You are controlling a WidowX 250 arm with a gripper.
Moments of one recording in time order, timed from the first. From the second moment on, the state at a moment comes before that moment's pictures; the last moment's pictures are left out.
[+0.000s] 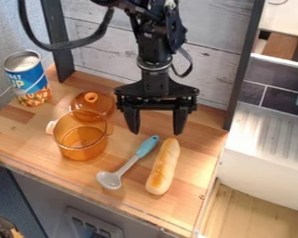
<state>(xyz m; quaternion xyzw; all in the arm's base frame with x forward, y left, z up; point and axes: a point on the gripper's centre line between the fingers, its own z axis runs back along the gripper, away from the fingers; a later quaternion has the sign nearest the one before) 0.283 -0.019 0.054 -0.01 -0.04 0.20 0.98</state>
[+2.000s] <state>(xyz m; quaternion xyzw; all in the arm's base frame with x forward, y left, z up) 0.220 0.100 0.023 0.02 -0.10 0.72 0.69</state>
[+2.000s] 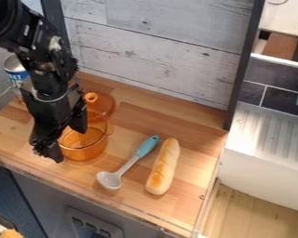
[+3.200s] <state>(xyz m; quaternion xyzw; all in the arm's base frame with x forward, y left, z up) 0.230 0.112 -0.020 0.05 -0.09 0.73 0.68</state>
